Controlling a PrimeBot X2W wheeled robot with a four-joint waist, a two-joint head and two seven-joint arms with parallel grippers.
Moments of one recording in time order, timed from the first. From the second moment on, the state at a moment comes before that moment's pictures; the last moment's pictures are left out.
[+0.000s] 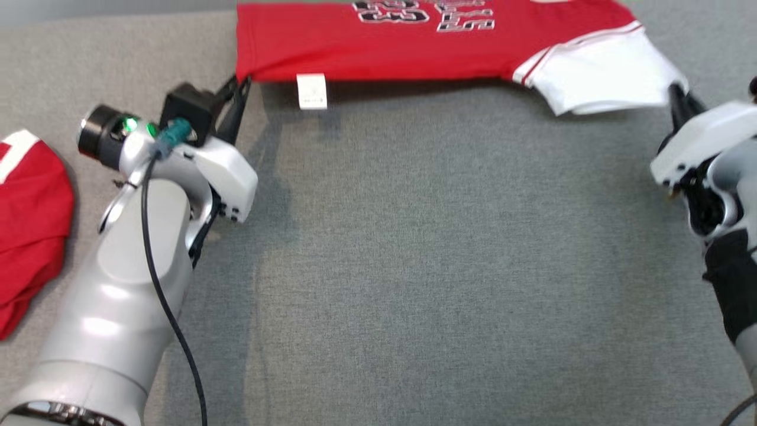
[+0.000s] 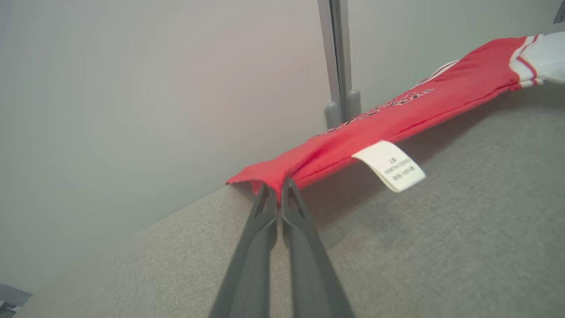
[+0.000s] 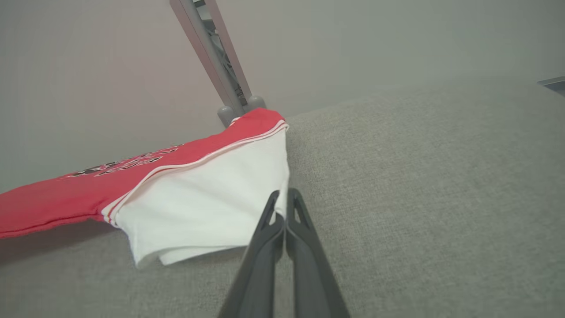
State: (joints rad) left arm -0.94 0.15 -0.42 0.95 -0.13 -0.10 -0.26; right arm -0.97 -0.23 0.16 1.06 0.54 0.13 -0.05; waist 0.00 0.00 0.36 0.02
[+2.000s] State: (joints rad) left arm -0.24 0.57 -0.87 0.36 -0.39 -0.13 0.07; right arm 0.07 -0.46 -0.07 0.14 0.87 0.13 1.07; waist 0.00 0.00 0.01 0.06
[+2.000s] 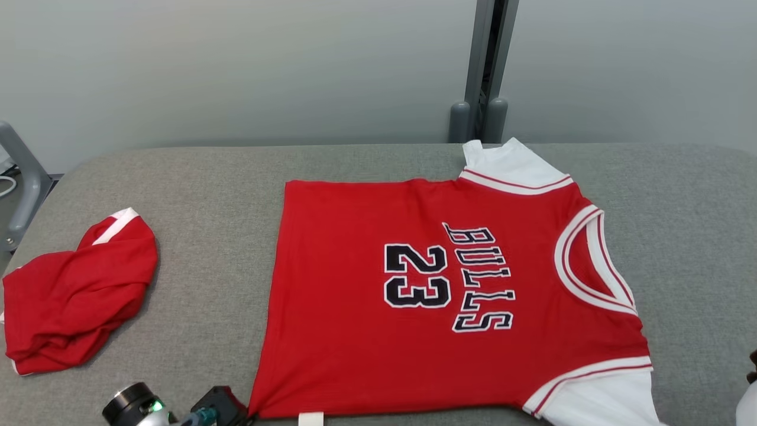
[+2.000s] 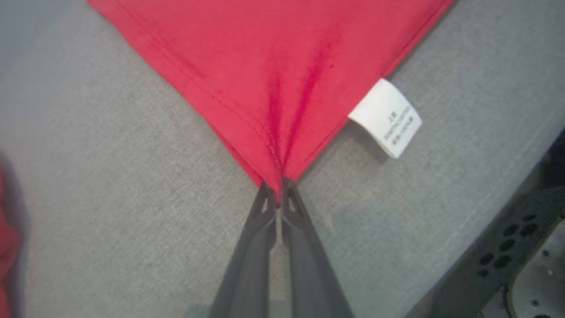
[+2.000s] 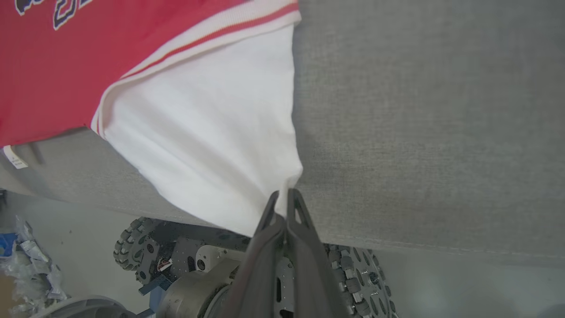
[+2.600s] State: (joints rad) left arm -0.11 0.71 -0.82 -0.01 -0.54 -0.06 0.22; right arm 0.15 -0.28 -0.25 -0.07 0.79 0.13 1.23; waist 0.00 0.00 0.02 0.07
